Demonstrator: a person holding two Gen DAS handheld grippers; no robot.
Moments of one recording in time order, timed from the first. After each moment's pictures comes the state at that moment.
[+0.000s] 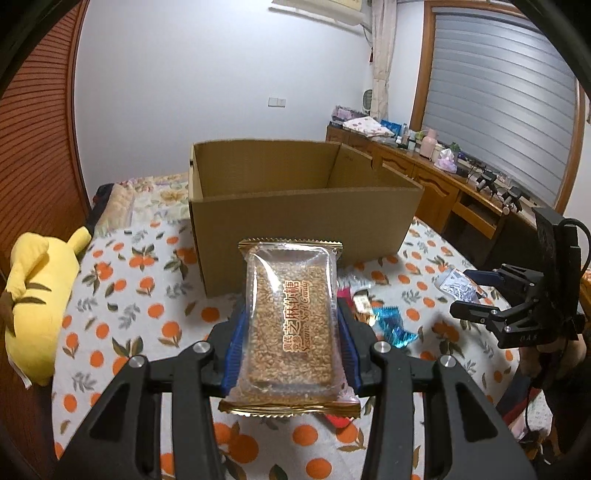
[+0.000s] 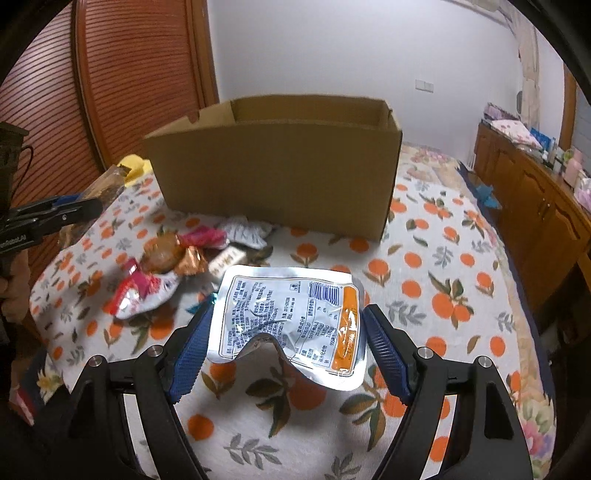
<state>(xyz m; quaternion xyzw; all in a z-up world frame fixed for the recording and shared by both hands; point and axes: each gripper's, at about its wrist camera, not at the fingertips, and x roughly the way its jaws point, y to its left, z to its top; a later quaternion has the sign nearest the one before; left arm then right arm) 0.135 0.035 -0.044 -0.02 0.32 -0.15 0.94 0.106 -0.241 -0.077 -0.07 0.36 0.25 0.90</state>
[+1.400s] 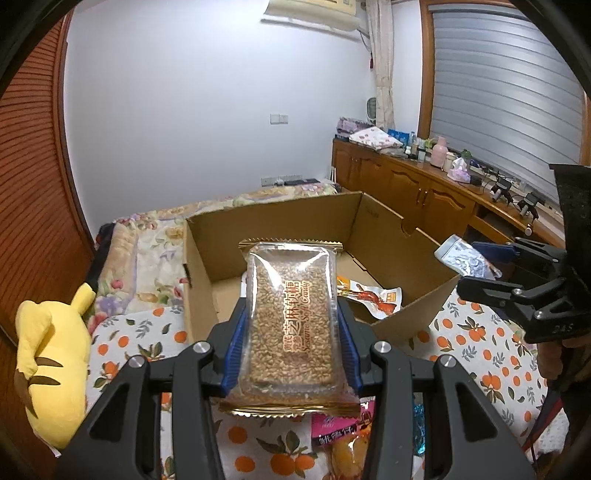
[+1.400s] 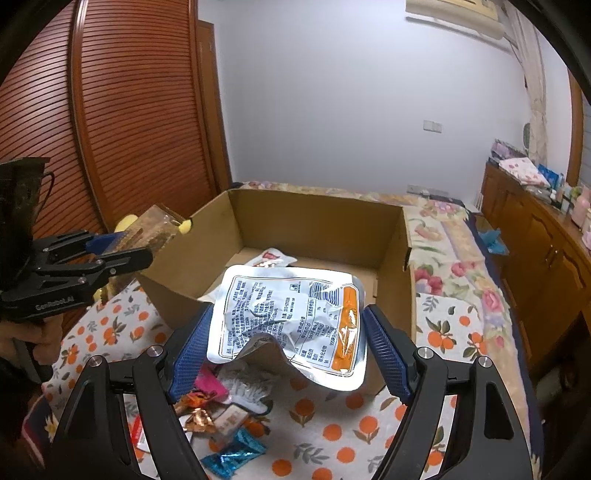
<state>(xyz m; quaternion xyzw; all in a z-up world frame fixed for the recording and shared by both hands) 0.246 0.019 0.006 0.02 0.30 -0.13 0.94 0.200 -0.202 0.015 -0.06 0.30 0.26 0.92</state>
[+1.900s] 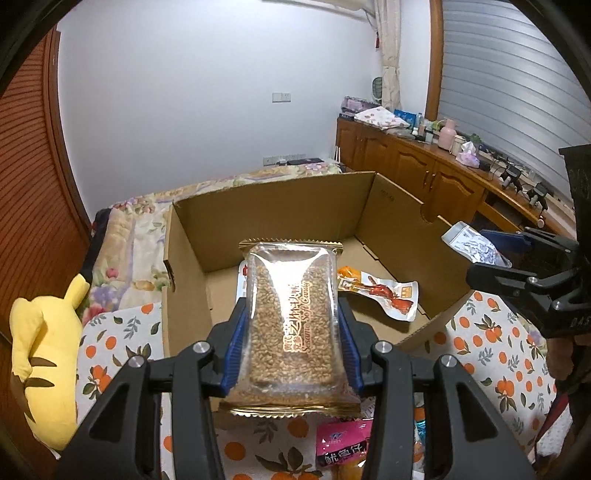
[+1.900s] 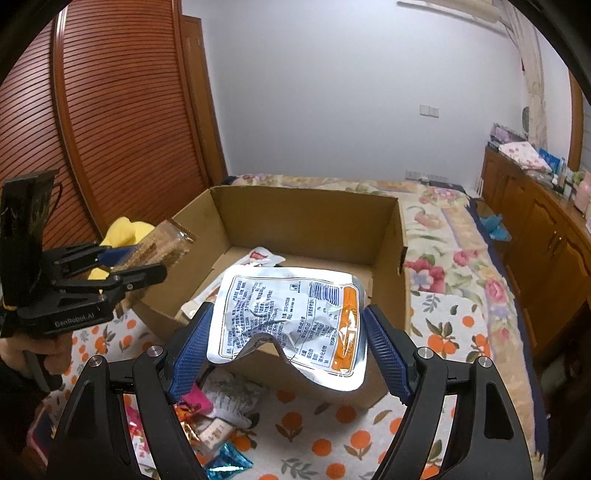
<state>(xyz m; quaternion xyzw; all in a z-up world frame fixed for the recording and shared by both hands) 0.283 0.011 -0.010 0.02 0.34 -0.12 0.93 0.234 -0.205 0.007 -0.04 0.33 0.26 0.91</state>
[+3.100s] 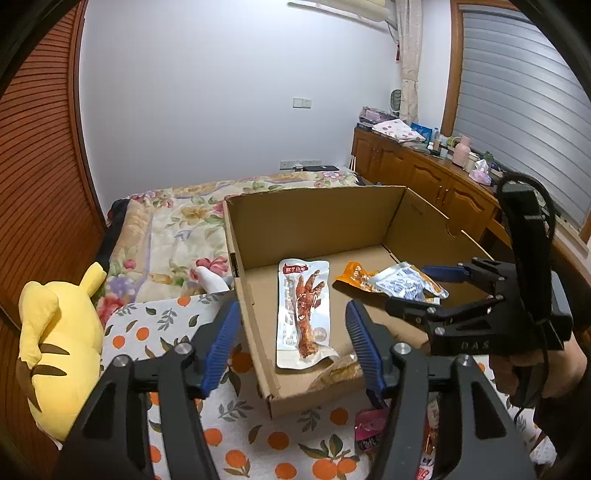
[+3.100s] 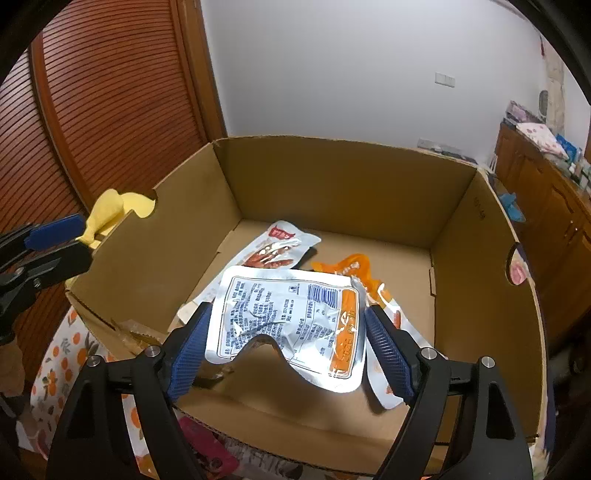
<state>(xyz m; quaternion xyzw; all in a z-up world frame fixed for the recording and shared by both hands) 0.270 0.063 -0.001 -0.01 0.33 -0.10 0.94 0.284 -0.125 -0.037 -0.06 0.39 0.26 0.88</state>
